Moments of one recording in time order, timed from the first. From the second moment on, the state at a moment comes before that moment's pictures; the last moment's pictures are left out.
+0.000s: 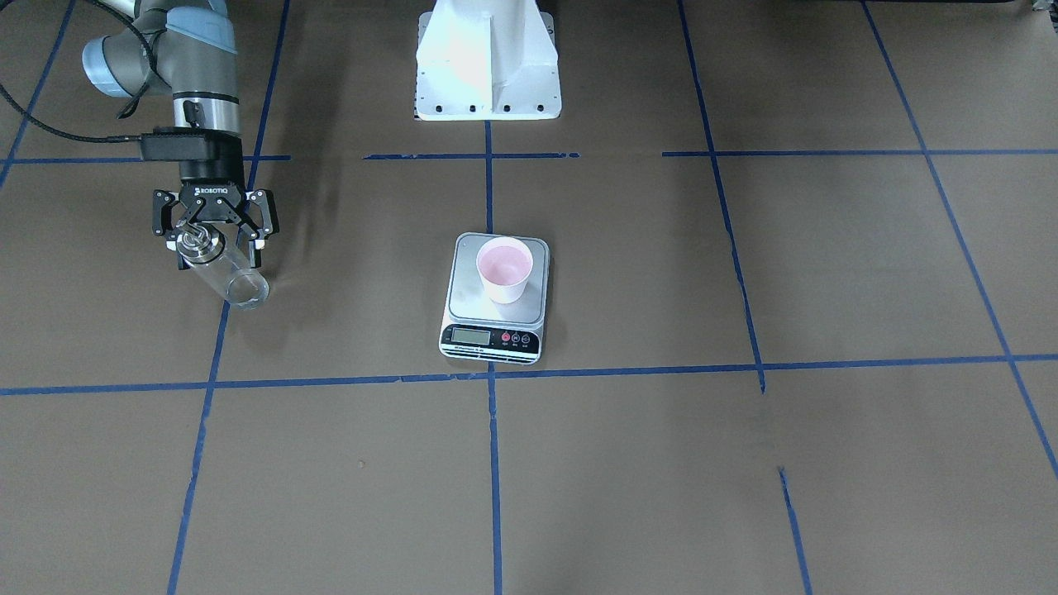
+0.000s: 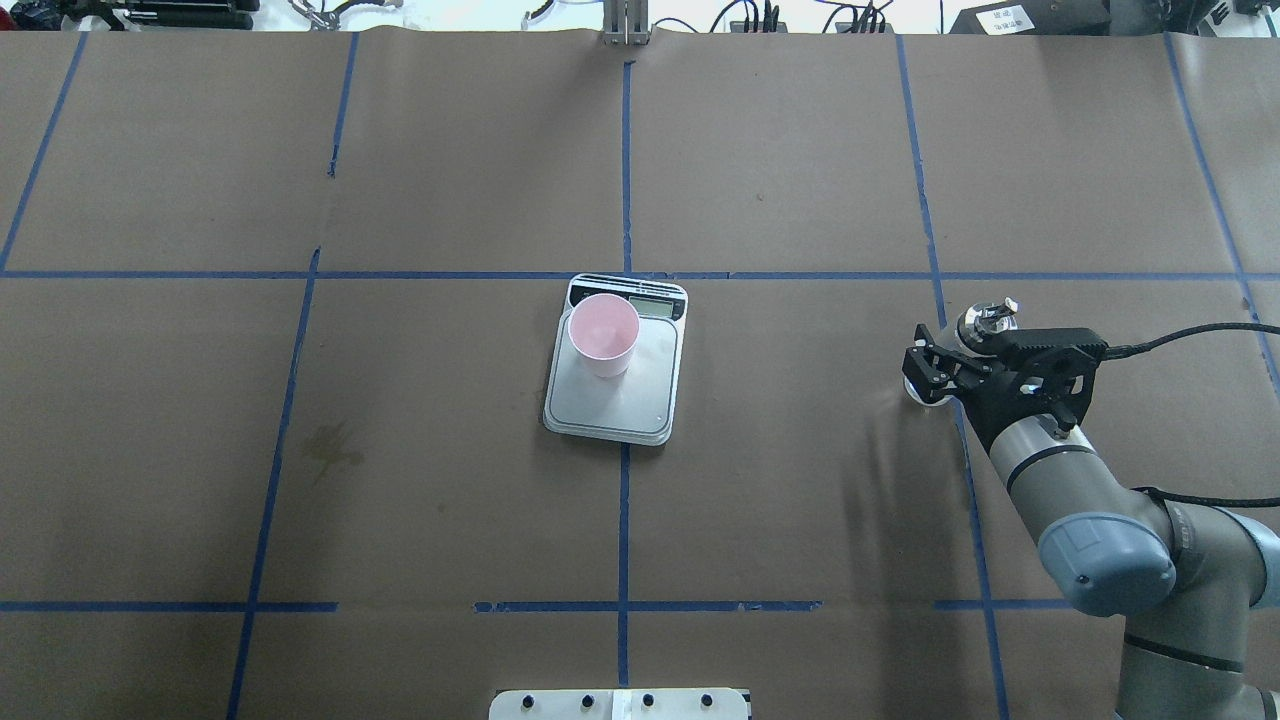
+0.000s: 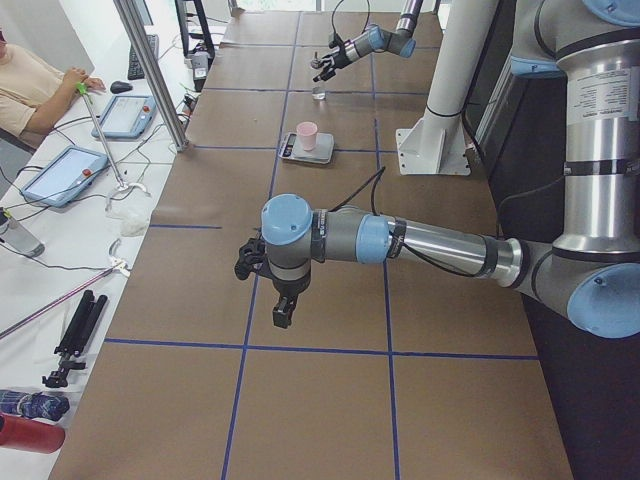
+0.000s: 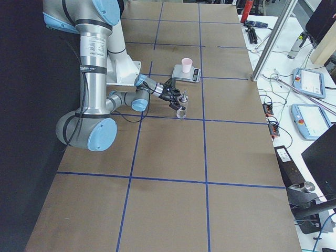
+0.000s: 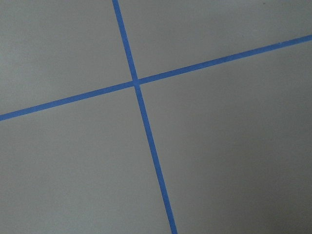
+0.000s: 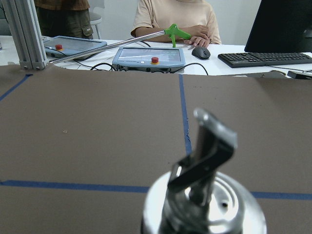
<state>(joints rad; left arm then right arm) -1.58 -1.48 -1.86 -1.44 -2.37 0.23 0.29 -1.64 1.88 -0.84 0.79 1.25</state>
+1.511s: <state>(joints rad) -1.58 -1.48 -1.85 -1.44 -2.37 0.23 0.34 -1.91 1.96 -0.86 1.01 1.10</state>
